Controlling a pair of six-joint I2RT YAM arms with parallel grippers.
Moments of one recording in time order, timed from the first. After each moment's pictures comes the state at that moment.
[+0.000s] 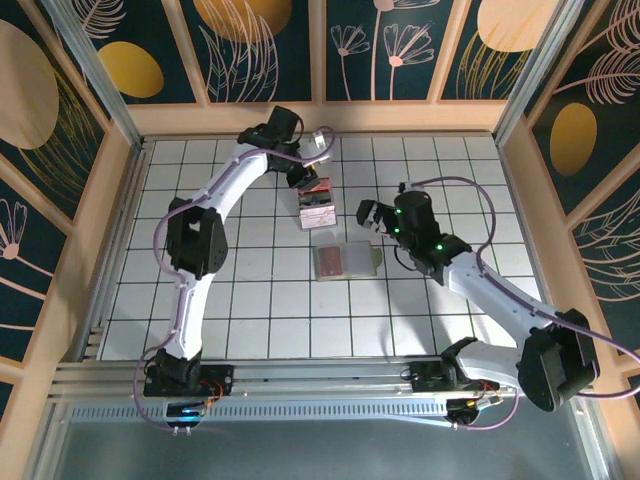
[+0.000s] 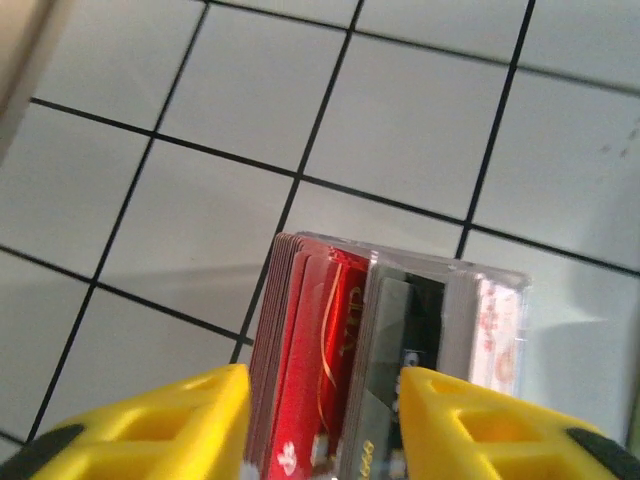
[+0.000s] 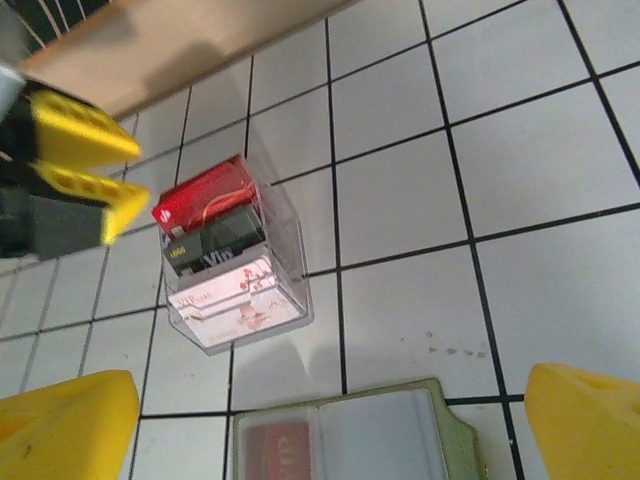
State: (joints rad) left arm -0.42 2.25 2.13 -0.87 0.39 0.70; right arm 0.56 1.20 0.81 -0.20 0.16 0.65
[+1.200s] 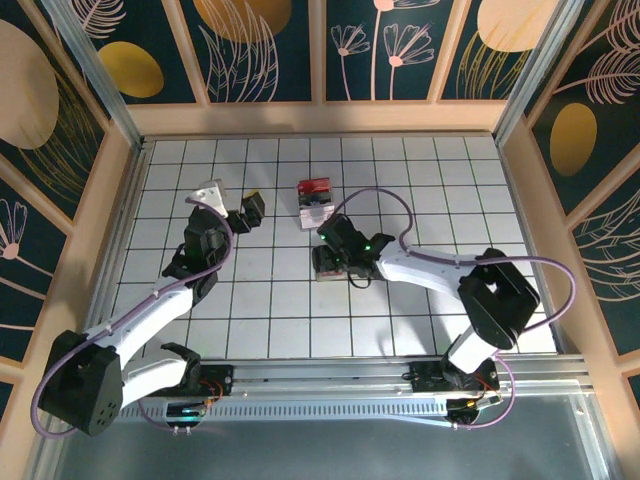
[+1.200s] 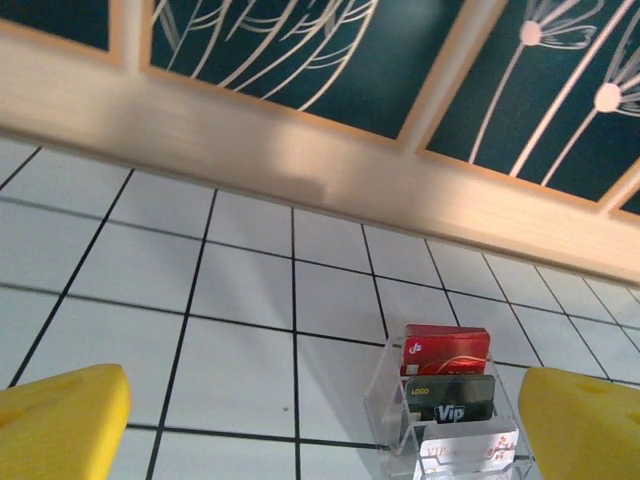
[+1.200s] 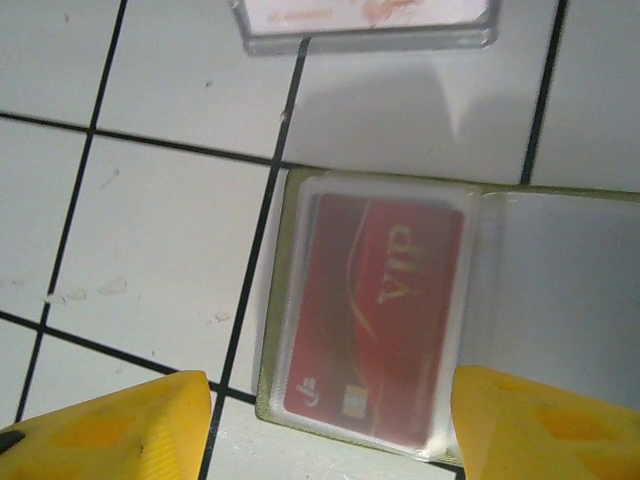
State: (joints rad) left arm -0.42 1.12 0.56 0.35 -0.27 -0.46; right arm 0.89 1.61 0.99 -0.37 0.15 0.60
